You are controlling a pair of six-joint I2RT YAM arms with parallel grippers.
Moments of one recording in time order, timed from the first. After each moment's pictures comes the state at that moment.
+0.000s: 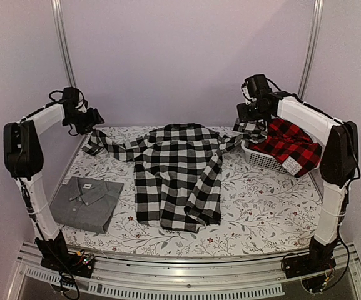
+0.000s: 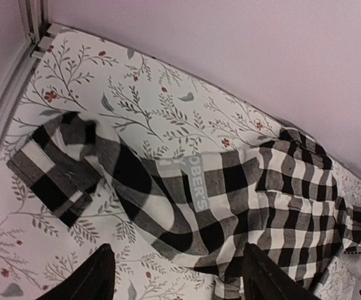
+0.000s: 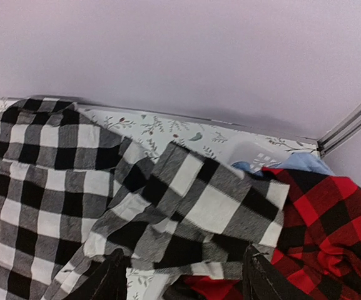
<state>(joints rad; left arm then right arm) 0.08 2.04 1.80 -0.58 0.26 -0.40 0.40 1.99 1.89 -0.58 0.33 0.08</state>
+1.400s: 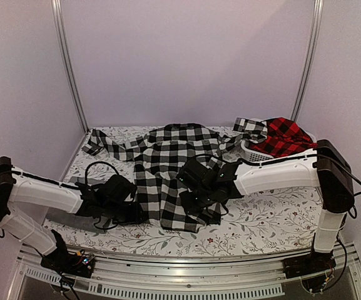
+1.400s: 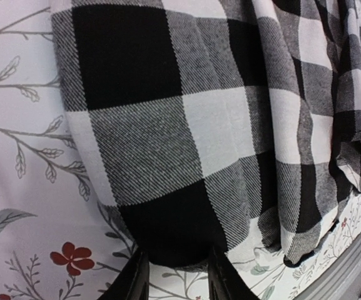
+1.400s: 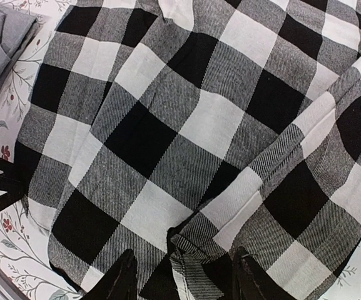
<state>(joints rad) -0.87 1.41 0.53 -0.13 0.02 -0.88 1.12 1.91 1.31 -0.44 0.24 0.60</state>
